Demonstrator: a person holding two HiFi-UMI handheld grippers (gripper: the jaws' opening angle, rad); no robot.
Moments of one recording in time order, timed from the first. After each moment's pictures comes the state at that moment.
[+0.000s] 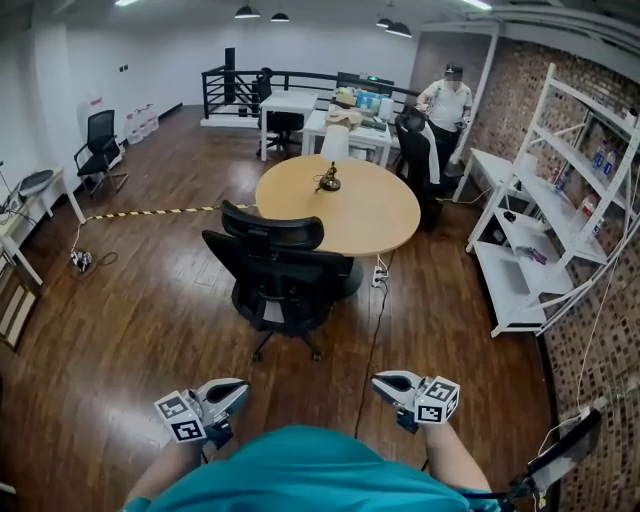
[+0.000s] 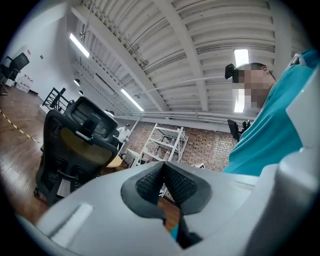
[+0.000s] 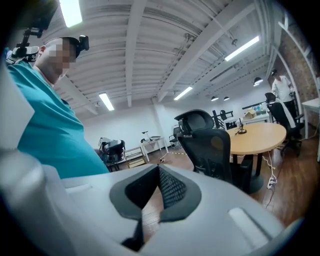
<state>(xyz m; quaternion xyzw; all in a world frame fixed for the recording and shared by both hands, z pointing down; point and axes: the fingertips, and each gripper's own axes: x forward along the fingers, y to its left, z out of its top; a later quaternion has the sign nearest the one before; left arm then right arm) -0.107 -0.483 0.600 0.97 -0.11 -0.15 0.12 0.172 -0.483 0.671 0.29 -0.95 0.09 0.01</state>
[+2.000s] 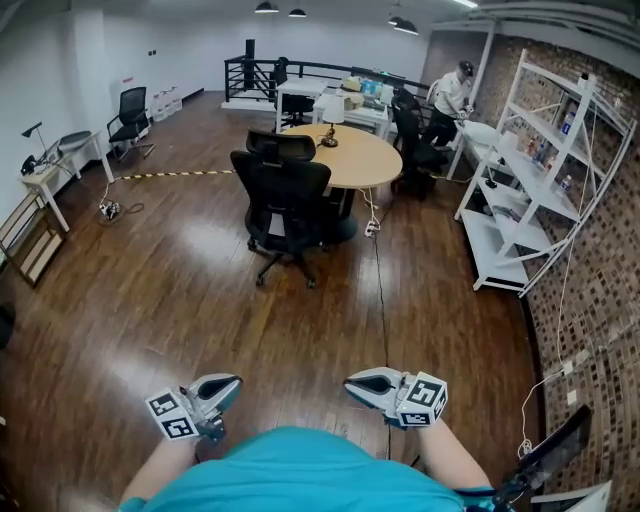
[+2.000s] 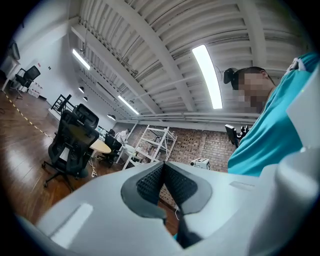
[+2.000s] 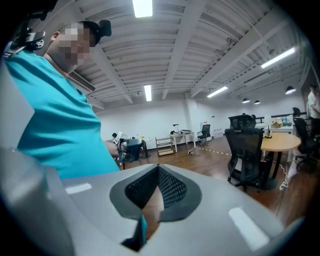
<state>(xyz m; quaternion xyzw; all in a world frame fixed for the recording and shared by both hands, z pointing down) -0.133 0.082 0.592 0.97 -0.14 -0.18 0.11 0.079 0.103 0.617 0.17 -0.98 -0.01 0.07</state>
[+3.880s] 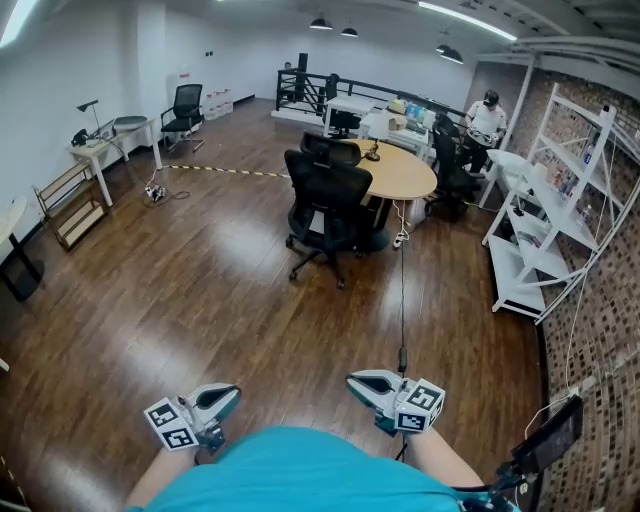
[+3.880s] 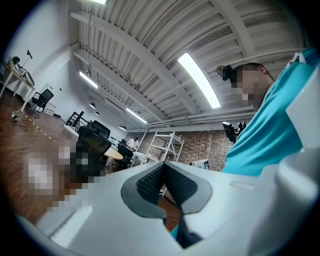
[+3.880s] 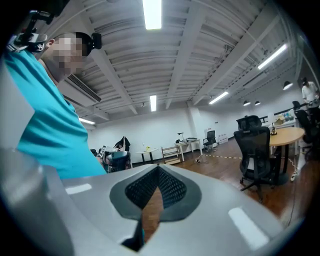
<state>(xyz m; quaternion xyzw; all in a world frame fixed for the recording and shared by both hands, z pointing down) -0.185 0.318 0.574 0.95 -0.23 -0.18 0.07 0.040 0.269 0.591 0.16 -0.99 0.02 -0.02</state>
